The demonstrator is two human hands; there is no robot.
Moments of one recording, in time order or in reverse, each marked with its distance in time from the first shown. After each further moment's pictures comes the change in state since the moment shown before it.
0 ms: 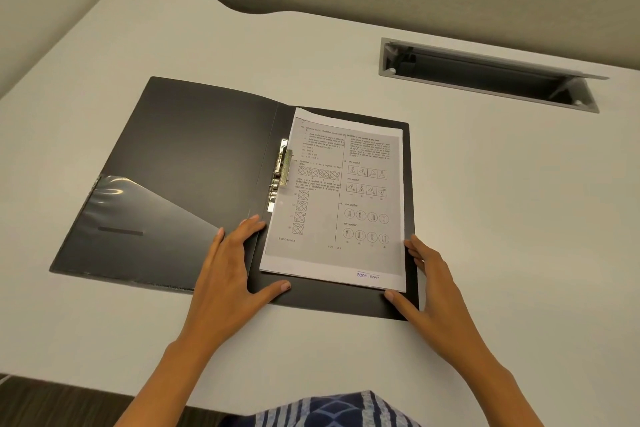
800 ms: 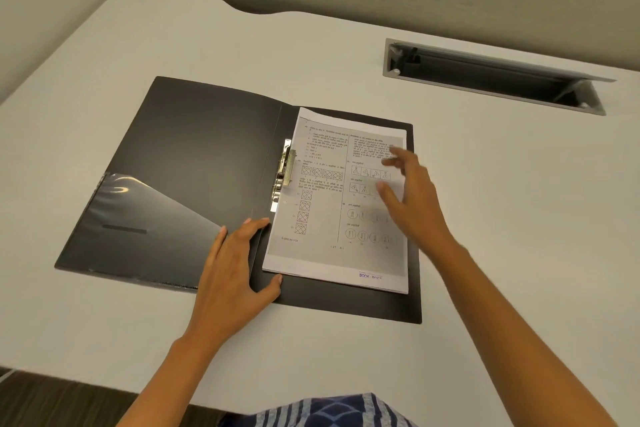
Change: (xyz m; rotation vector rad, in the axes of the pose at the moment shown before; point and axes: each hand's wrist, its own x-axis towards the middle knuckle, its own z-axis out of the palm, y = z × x) left_hand 0.002 0.006 -0.001 0.033 0.090 0.063; right_hand 0.123 -0.058 -0.015 0.004 0.175 -0.133
